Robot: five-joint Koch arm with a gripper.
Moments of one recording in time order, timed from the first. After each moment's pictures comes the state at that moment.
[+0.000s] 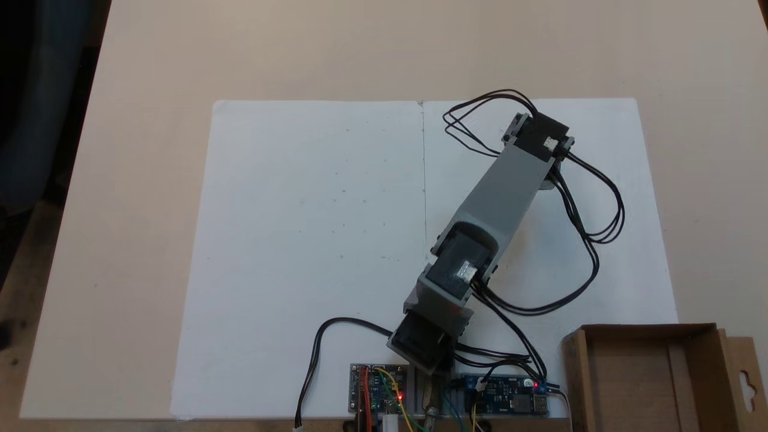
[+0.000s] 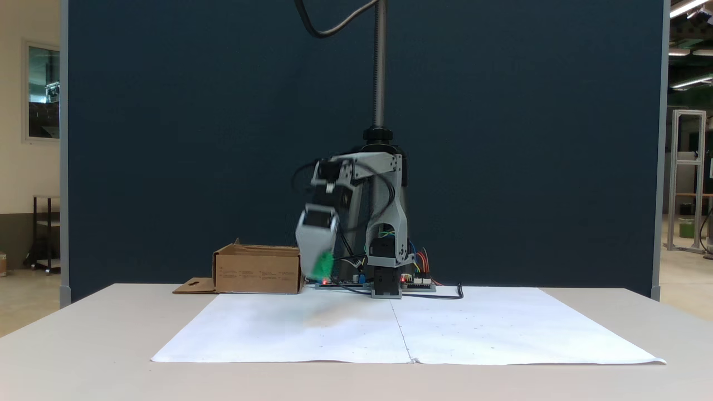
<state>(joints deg) 34.8 91.7 94.6 35.2 -26.8</state>
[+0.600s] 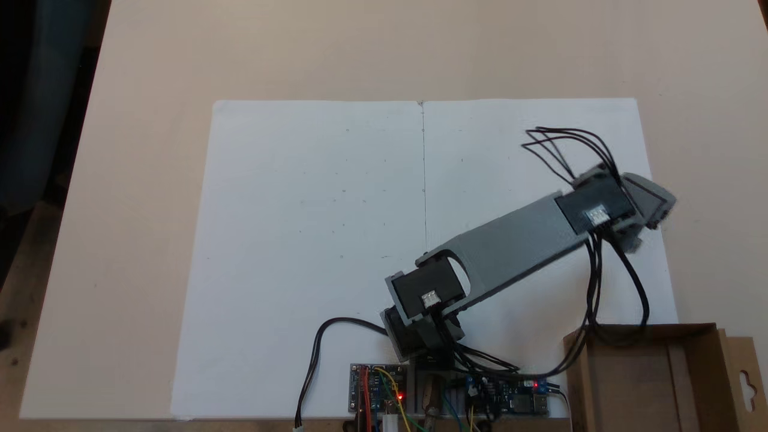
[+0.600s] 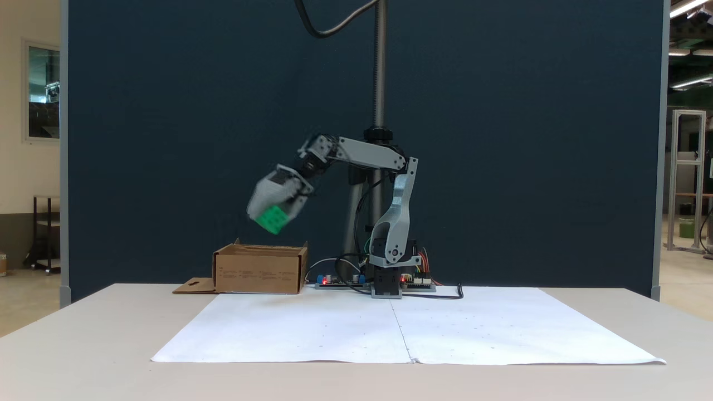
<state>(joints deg) 68.8 99.8 87.3 35.8 -26.8</state>
